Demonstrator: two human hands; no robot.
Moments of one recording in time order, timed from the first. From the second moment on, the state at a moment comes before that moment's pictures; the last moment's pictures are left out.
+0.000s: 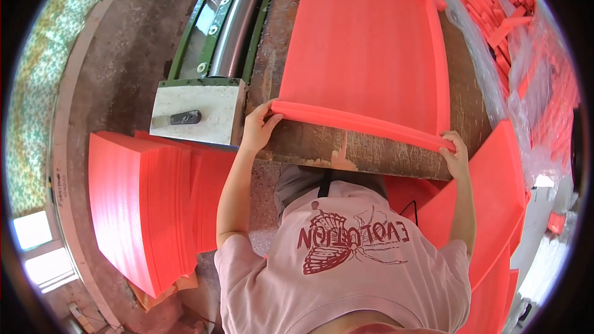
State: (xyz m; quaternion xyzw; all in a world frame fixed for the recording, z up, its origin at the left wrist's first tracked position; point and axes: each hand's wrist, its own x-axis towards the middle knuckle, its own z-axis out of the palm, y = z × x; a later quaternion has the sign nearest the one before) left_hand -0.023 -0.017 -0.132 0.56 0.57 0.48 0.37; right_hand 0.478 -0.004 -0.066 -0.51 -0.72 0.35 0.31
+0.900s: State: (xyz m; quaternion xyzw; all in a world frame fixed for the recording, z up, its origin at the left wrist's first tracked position) left_hand 0.062 0.003 -0.082 0.75 0.57 0.33 0.11; right_hand 0.302 -0.008 -0.063 -0.46 -0.86 0.10 0.18
